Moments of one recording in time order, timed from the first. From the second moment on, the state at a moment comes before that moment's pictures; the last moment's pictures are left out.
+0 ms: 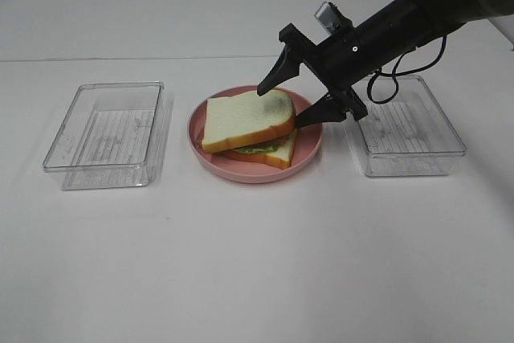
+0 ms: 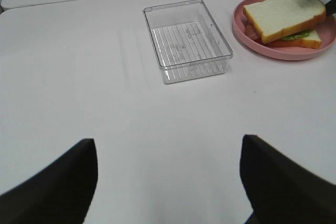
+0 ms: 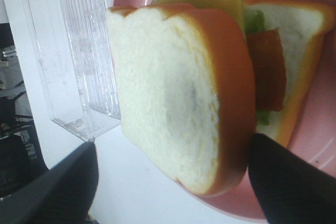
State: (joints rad) left arm -0.06 -0.01 -0.50 -0.10 1.05 0.07; right arm 0.21 2.22 -1.56 0.99 0.91 -0.27
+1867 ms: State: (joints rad) left arm -0.06 -0.01 -0.50 -0.10 1.05 0.08; right arm 0.21 0.49 -0.59 0.08 1.11 -0.04
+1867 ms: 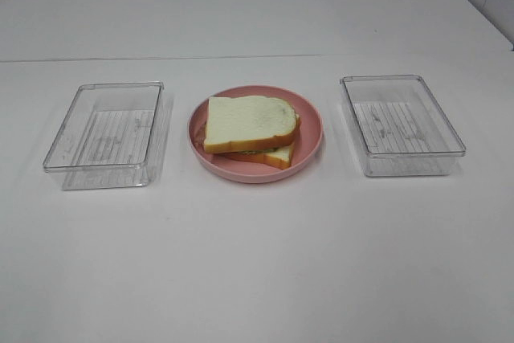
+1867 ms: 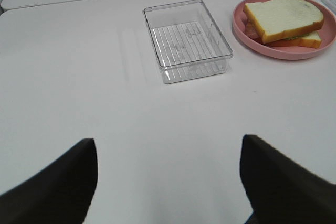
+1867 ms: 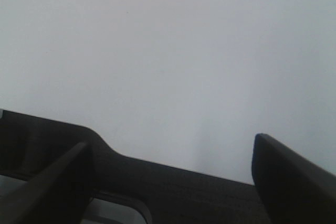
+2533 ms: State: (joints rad) left arm -0.06 -0.01 -0.50 -0.10 1.05 0.08; right arm 0.21 0.10 -0.51 0.08 1.08 -0.08
